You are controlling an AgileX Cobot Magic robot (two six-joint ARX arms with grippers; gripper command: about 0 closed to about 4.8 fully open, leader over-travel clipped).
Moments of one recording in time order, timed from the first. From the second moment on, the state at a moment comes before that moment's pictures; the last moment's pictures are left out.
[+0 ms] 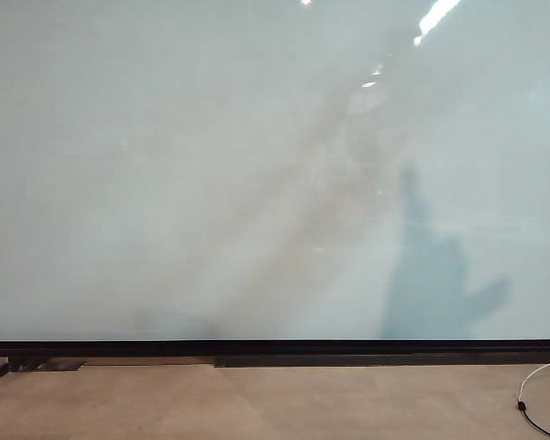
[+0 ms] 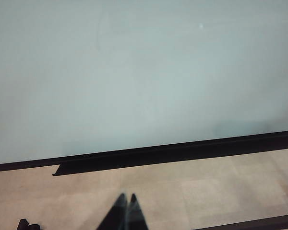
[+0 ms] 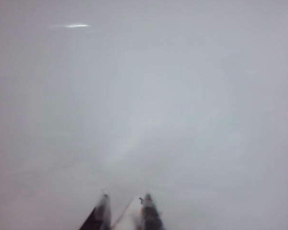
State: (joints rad) left arm 0.04 0.00 0.00 -0.13 0.07 0.12; right arm 0.08 0.57 0.56 0.38 -0.37 0.09
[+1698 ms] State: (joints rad) left arm 0.04 0.00 0.00 -0.13 0.07 0.12; right arm 0.61 1.47 0.81 1.19 -0.01 -0.29
